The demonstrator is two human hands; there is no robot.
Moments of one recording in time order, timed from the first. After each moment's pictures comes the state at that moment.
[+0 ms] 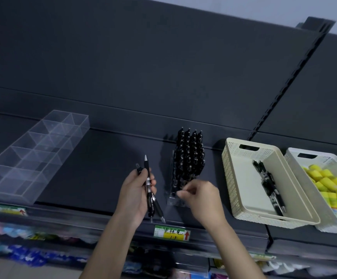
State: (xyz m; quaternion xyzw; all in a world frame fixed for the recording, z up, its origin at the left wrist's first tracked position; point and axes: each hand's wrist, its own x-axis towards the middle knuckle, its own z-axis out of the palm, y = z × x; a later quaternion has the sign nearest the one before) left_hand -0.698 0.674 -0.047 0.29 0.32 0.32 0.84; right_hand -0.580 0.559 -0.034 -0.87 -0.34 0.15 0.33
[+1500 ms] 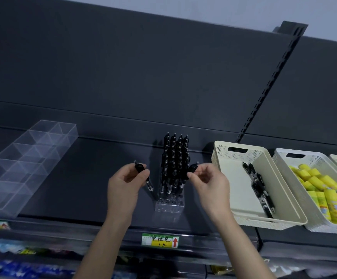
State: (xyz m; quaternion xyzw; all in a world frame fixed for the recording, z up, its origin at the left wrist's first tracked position) left_hand -0.683 0.667 -0.033 0.54 0.36 0.41 0.64; right_hand -0.536 0.545 -0.025 -0.79 -0.30 0.05 0.54
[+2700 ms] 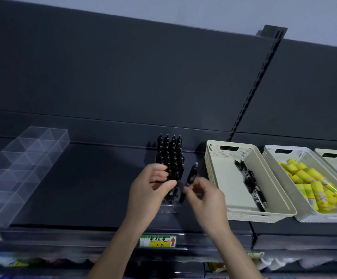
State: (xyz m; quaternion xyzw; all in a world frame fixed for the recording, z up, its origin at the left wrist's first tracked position) left_hand -0.662 0.637 -0.023 0.71 0.27 0.34 0.55; right_hand -0.560 0.520 -0.032 -0.82 -0.34 0.02 0.47
